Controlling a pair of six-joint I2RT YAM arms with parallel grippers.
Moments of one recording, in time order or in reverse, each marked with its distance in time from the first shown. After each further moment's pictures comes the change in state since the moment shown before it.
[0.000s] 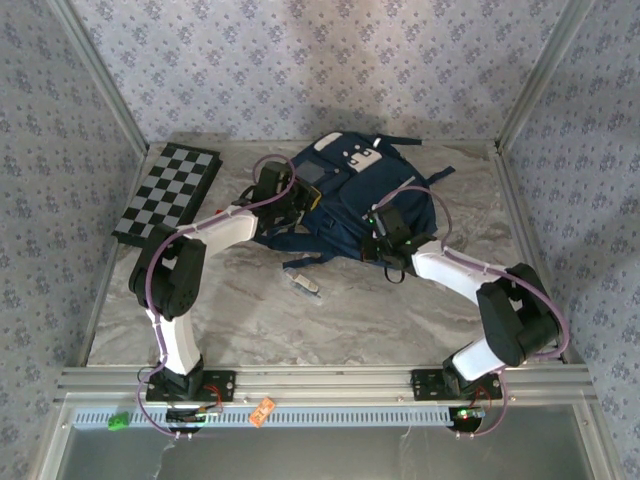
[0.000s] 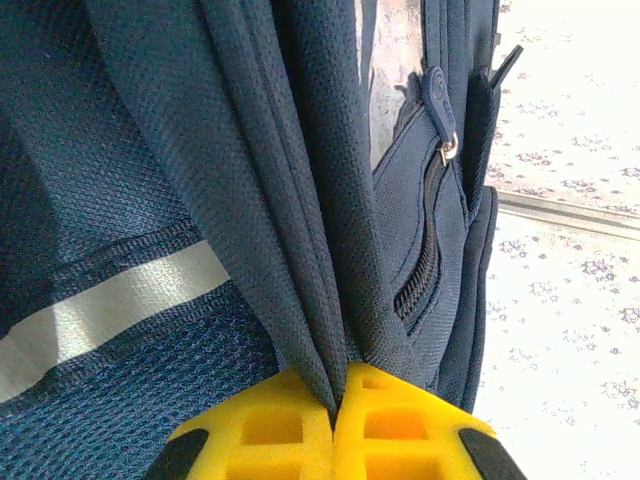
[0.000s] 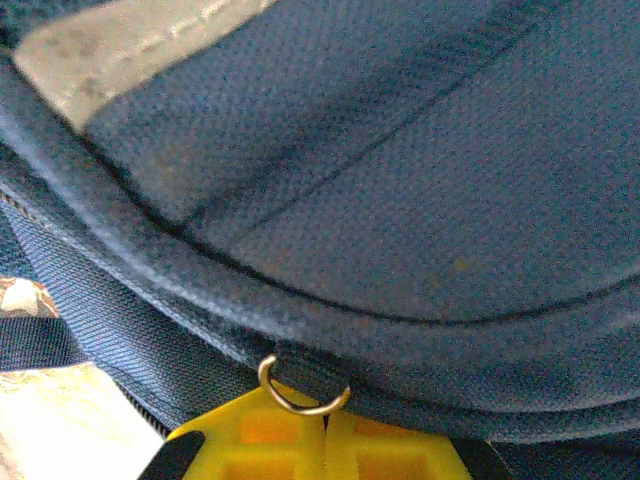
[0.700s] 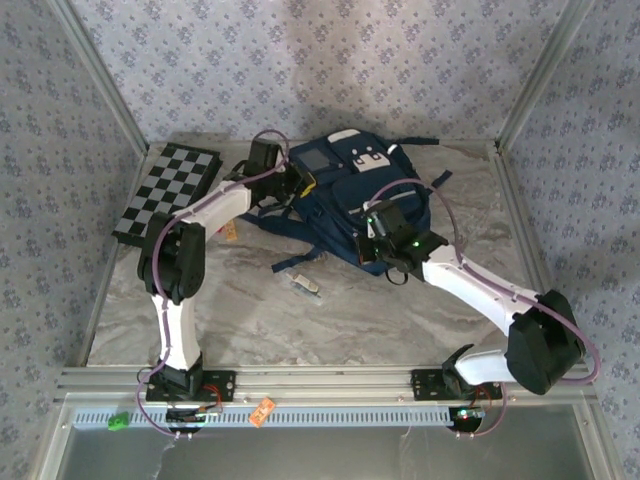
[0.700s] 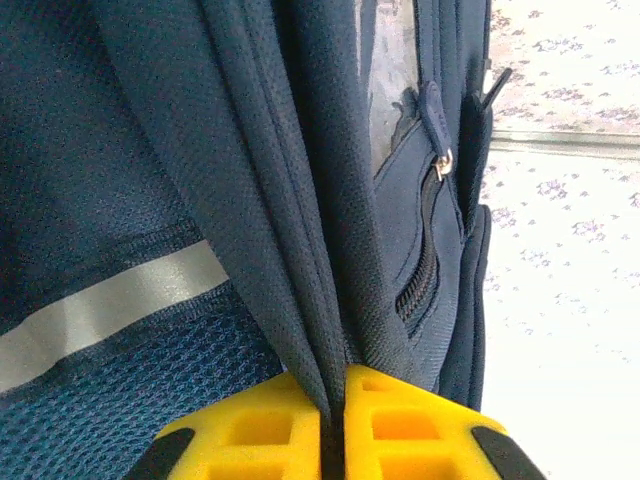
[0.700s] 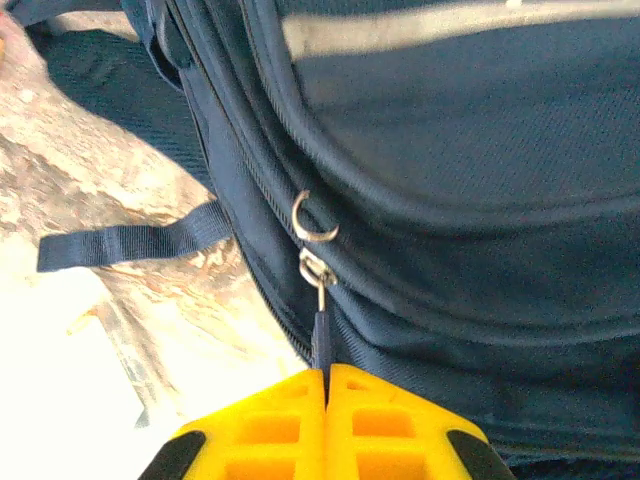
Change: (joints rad) left arm 0.114 0.123 0.277 -0.278 0.205 0.327; right arm 0.095 -0.153 0.101 -0.203 -0.026 -0.066
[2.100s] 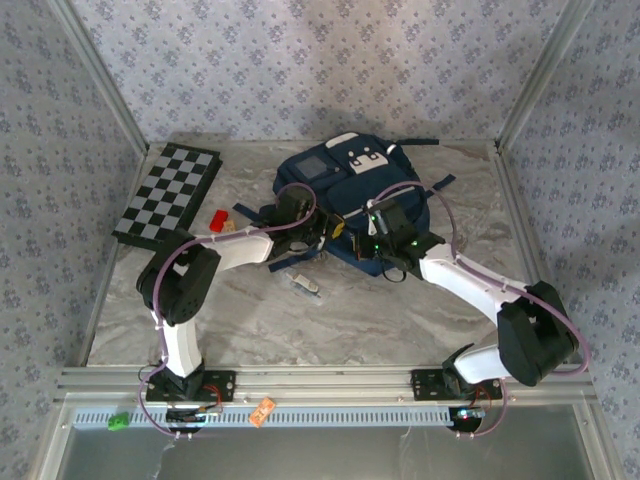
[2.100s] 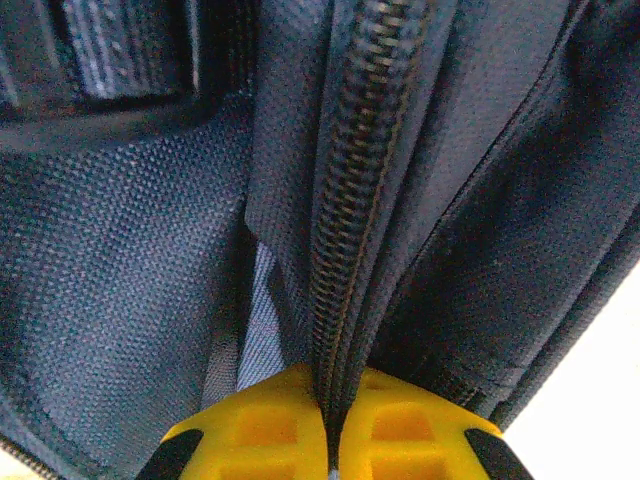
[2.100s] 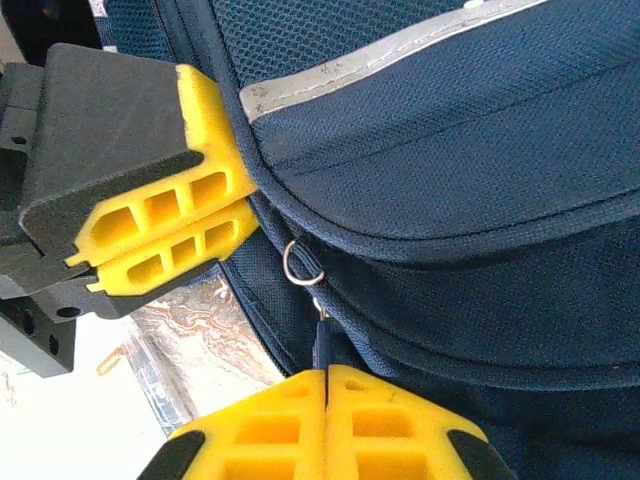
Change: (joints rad) left arm -0.262 -0.123 -0.420 0.437 -0.131 -0.549; right arm -0.055 0.050 -0.061 0.146 -0.109 0.078
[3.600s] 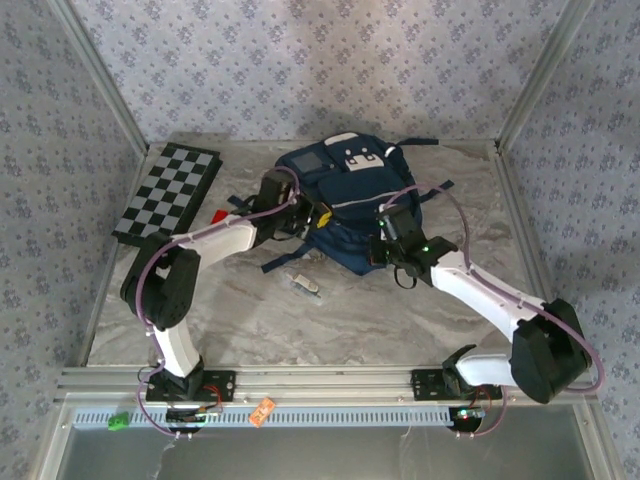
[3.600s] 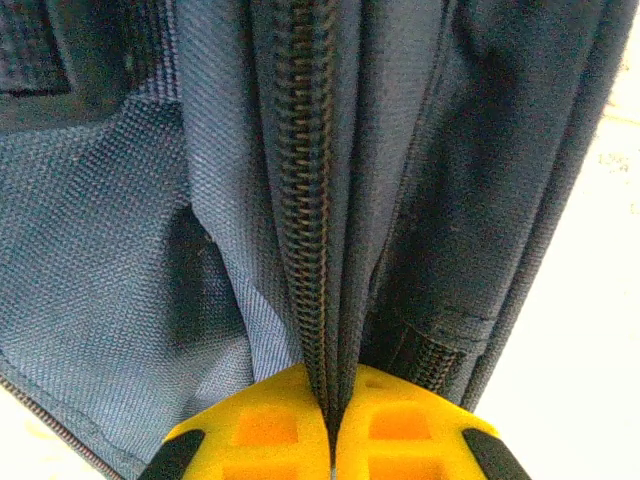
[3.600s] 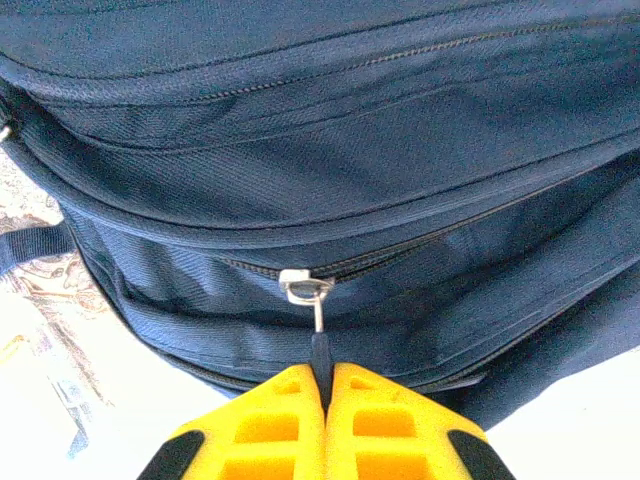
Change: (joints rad) left arm 0.119 -0.079 0.066 -0.192 0.140 0.193; right arm -0.008 -0.119 -0.035 -0.129 0.148 -0.052
